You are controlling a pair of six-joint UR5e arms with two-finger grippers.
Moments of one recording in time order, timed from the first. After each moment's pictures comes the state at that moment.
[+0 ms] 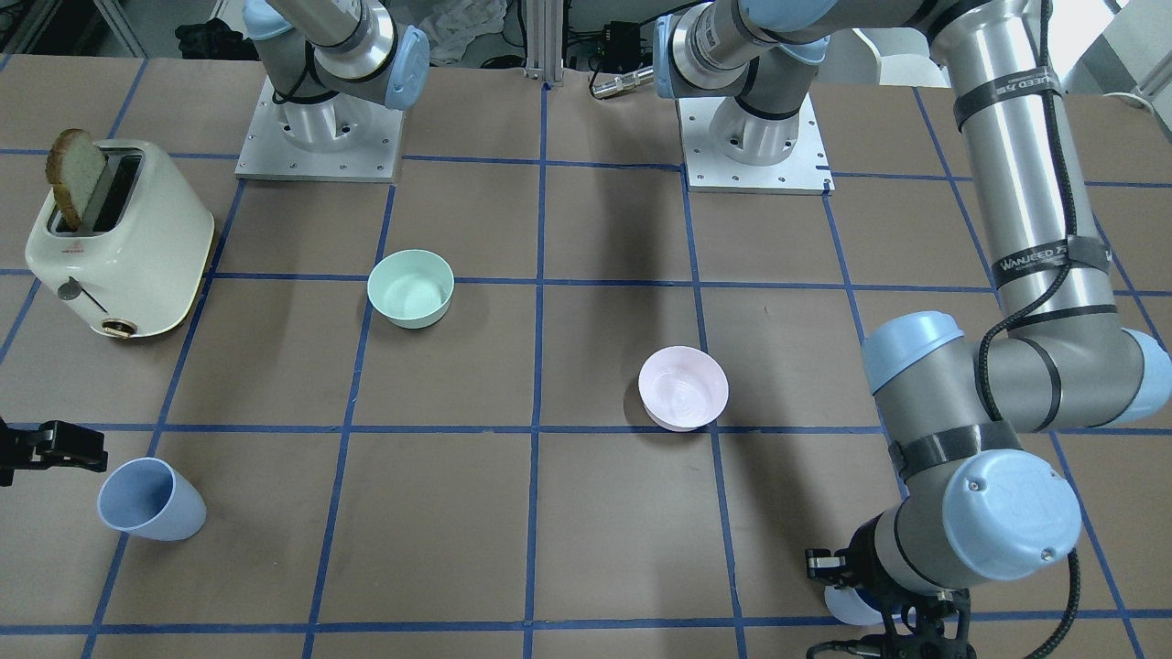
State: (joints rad) left arm -1.49 -2.28 -1.16 -1.27 1.64 0.16; right arm 1.20 -1.05 1.36 -1.77 -1.58 -0.51
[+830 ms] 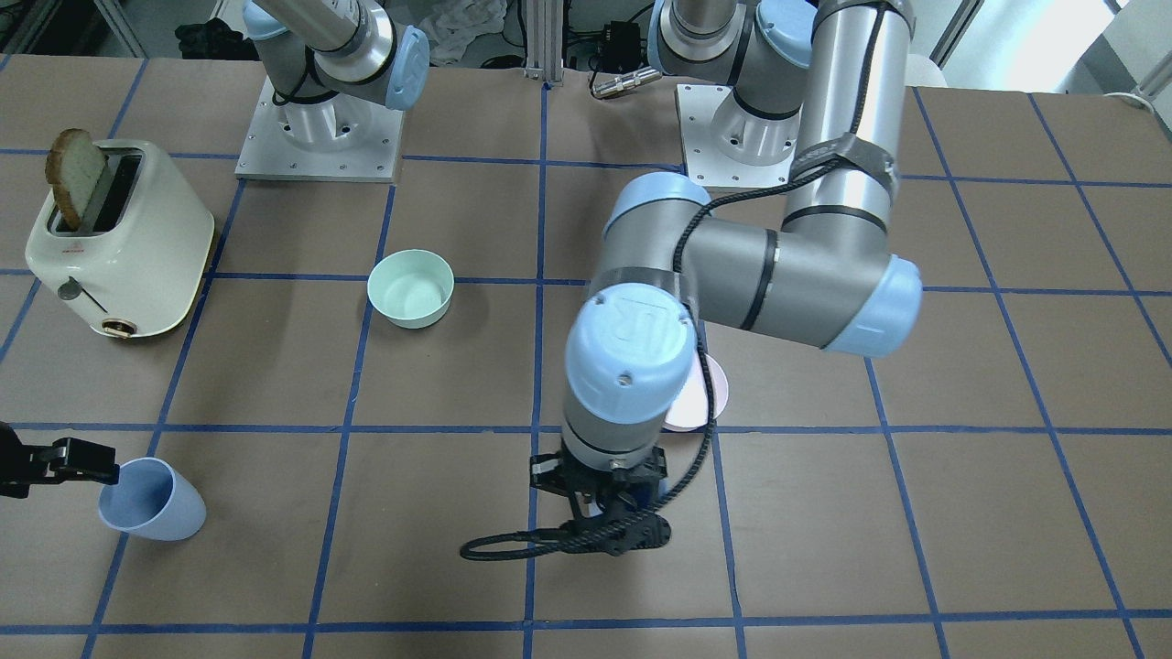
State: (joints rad) left arm -1.85 -2.21 -1.16 -1.33 1.57 -0.36; right arm 1.20 -1.02 1.36 -1.80 -1.56 -0.51
